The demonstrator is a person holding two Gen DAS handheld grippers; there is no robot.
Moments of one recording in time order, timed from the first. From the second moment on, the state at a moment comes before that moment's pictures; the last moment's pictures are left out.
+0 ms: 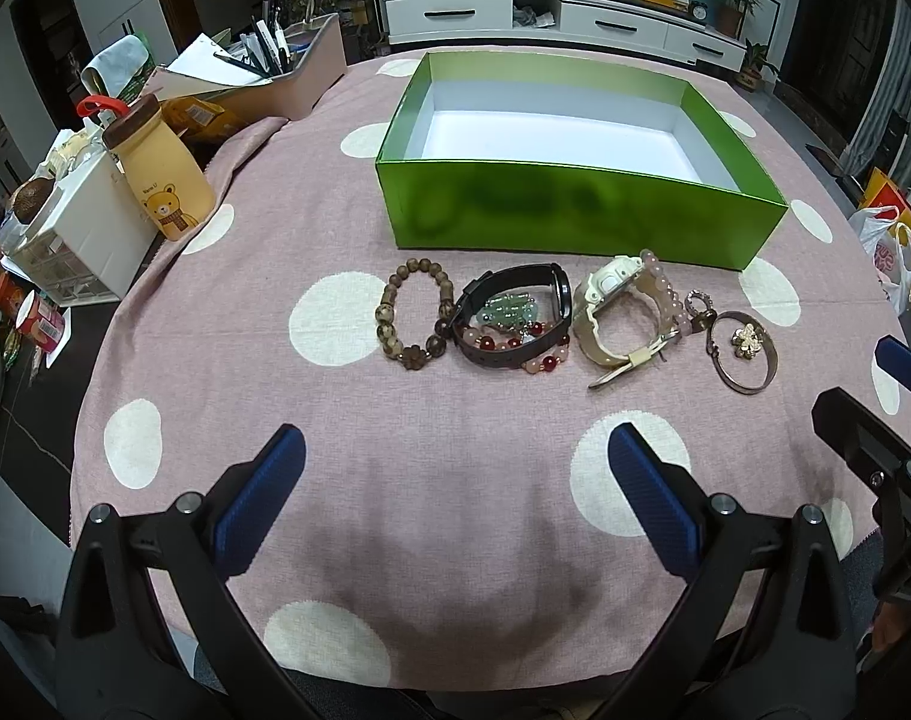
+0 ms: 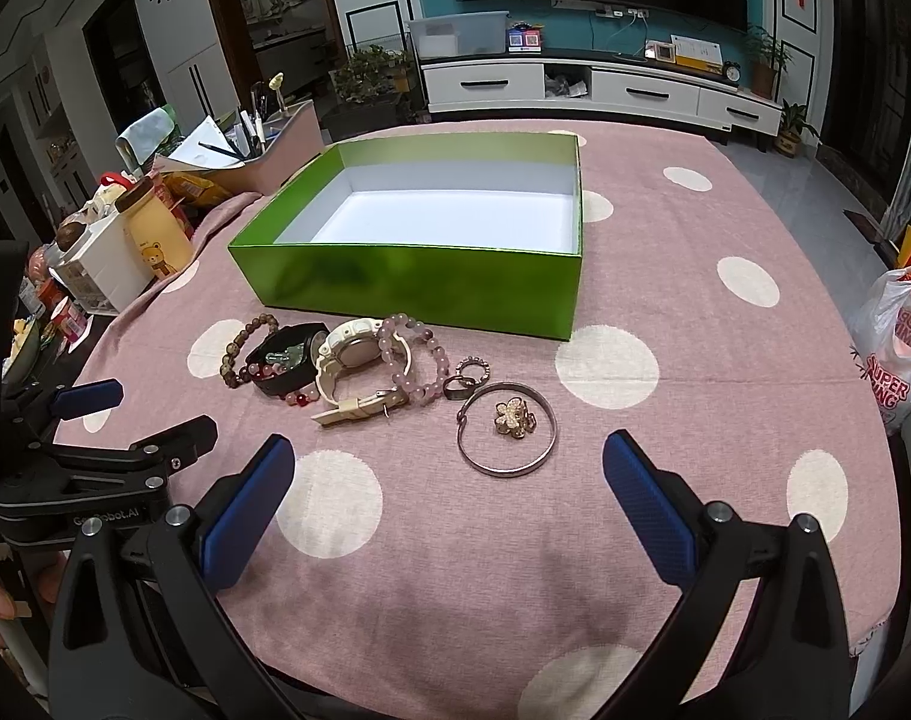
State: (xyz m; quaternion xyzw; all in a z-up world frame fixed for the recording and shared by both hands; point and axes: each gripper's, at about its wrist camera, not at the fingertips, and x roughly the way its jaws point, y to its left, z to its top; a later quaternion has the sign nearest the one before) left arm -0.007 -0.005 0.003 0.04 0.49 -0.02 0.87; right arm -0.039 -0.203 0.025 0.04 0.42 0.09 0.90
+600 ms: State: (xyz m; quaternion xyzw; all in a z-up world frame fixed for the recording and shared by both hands) left arm -0.010 -0.004 0.007 0.04 0.49 -0.02 0.87; right arm -0.041 -0.201 0.028 0.04 0.42 0.09 0.90
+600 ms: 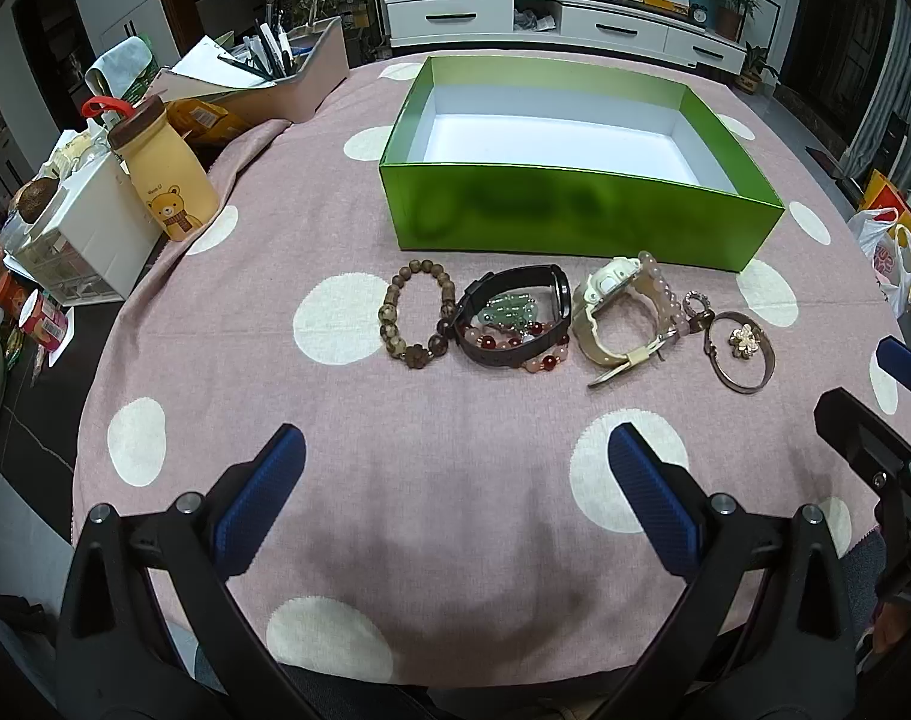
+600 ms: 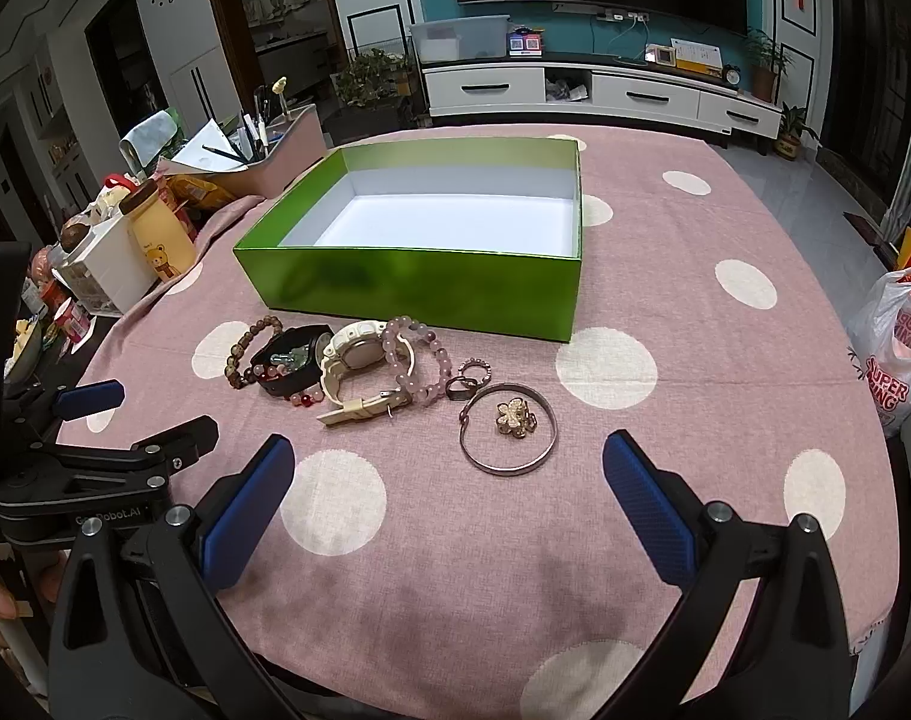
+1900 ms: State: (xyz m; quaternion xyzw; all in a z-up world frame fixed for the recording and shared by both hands) left arm -0.005 -0.005 -0.026 -0.06 0.46 -0.16 0.87; right arm -0.019 -0.224 -0.025 0.03 0.43 0.13 0.89
